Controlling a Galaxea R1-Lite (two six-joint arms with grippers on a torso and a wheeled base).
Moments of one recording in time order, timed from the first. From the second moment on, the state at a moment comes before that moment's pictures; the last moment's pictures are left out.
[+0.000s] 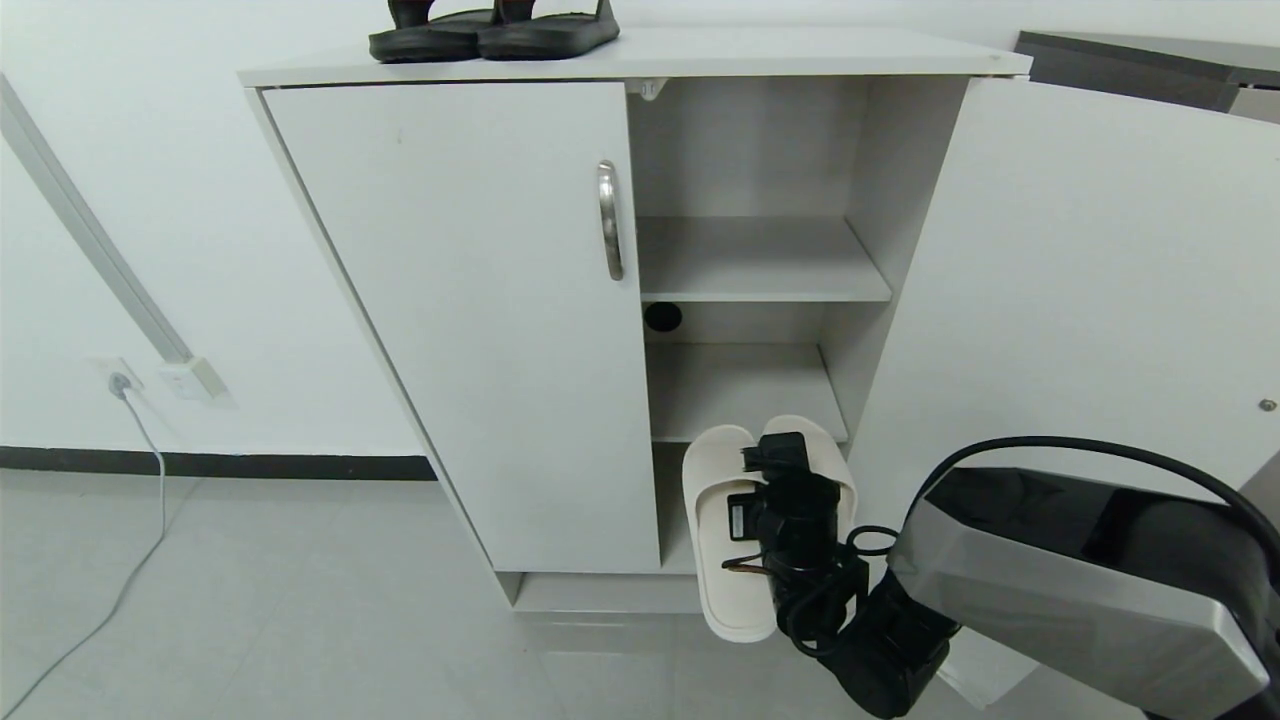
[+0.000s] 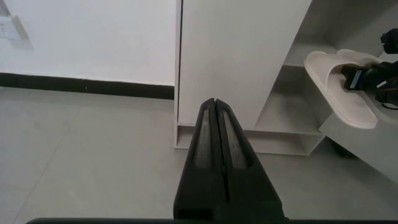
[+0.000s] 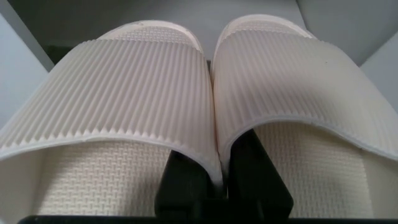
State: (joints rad) left arm 0.00 0.00 0.00 0.00 0.02 -0.09; right arm 0.73 2.44 -1.06 -1.29 -0.70 0.04
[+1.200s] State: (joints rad) left arm 0.00 0.00 0.00 0.00 0.03 -0.09; right arm 0.69 2.50 -1.23 -1.18 -0.67 0.04
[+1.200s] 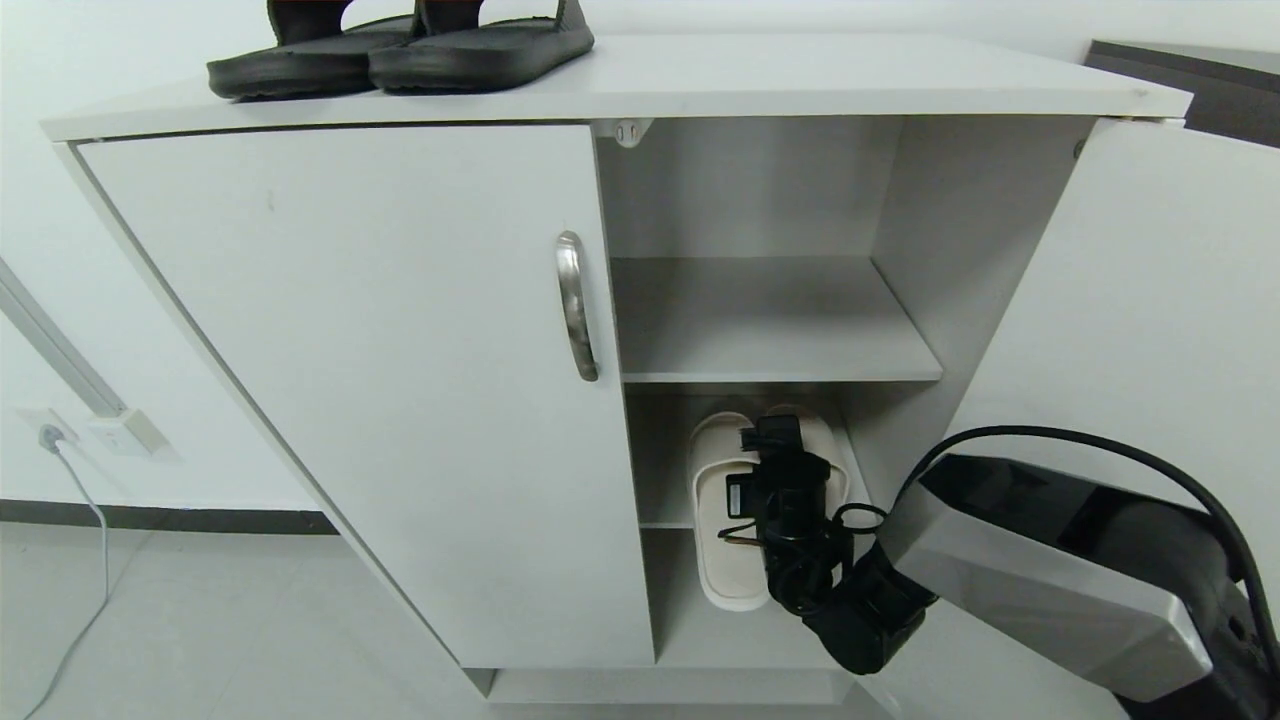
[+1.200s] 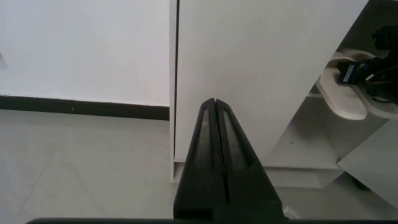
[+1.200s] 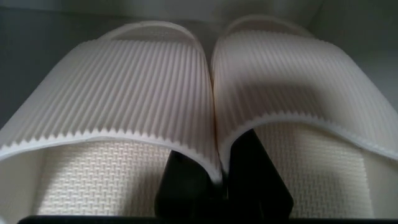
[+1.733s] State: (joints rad) left arm 0.00 0.00 0.00 0.00 0.03 -0.09; right arm 0.64 2.58 -1.54 -0.96 -0.66 0.05
